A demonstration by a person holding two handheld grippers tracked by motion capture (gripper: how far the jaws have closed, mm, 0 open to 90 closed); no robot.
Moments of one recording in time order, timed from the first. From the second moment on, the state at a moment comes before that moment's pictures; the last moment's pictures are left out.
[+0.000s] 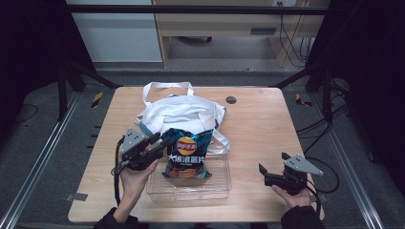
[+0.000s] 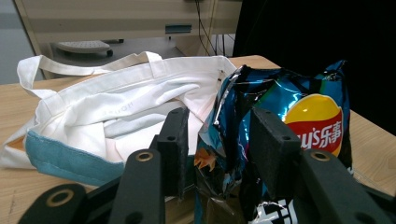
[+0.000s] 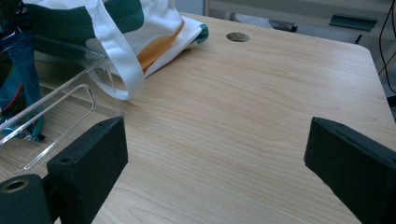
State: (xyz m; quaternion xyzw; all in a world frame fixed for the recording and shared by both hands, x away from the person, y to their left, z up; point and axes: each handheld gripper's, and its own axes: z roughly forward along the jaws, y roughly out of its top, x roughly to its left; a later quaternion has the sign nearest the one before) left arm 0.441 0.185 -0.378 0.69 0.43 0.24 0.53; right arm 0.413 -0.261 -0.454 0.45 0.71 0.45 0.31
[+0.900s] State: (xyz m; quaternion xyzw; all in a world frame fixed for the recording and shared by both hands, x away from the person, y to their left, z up) left arm 0.423 0.232 -0.398 0.71 0.42 0.24 0.52; right arm 0.411 -0.266 -0.453 0.46 0.70 0.45 0.31
